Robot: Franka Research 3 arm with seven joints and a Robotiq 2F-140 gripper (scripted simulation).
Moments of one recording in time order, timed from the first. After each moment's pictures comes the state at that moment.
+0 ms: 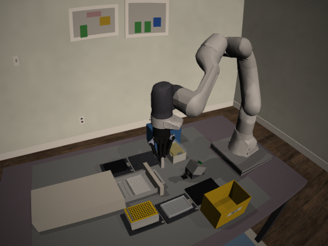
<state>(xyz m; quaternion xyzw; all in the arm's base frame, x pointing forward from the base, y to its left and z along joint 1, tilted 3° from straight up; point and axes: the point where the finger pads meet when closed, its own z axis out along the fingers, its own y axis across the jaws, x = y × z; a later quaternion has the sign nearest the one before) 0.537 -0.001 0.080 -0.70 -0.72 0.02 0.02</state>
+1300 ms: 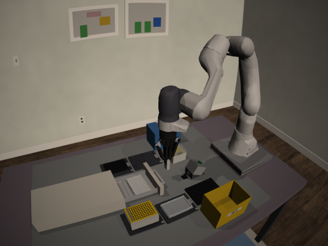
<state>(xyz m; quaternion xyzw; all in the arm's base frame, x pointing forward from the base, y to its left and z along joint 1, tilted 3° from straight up) 0.506 -0.001 0.058 -0.69 -0.72 0.01 0.02</state>
